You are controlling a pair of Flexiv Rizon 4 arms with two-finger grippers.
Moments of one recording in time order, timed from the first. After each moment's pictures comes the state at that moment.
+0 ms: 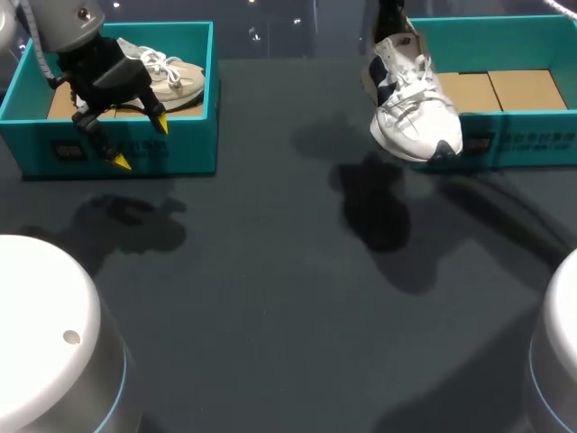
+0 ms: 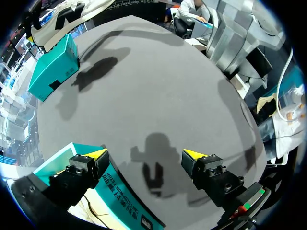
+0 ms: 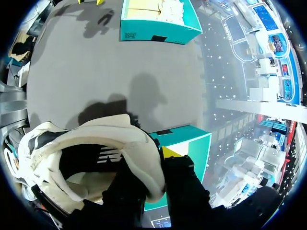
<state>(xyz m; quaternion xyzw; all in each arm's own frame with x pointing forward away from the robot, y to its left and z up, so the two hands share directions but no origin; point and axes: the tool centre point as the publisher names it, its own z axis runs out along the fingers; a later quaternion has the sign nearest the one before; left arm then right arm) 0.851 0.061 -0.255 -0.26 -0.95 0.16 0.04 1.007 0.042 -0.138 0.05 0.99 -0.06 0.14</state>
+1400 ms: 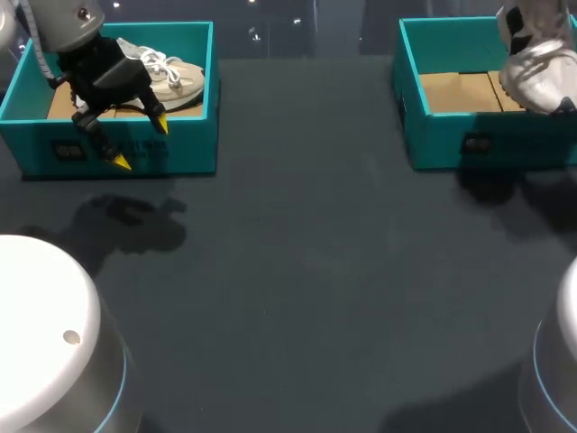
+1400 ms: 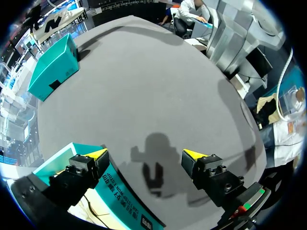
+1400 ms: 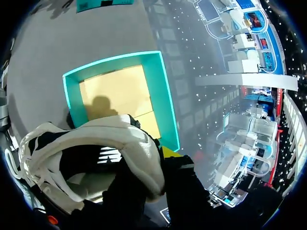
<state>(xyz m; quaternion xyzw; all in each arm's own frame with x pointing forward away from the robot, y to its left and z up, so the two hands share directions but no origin) 0.851 0.061 -0.255 -0.26 -0.95 0.16 0.04 1.106 -0.220 -0.105 0.13 0.96 -0.10 0.22</state>
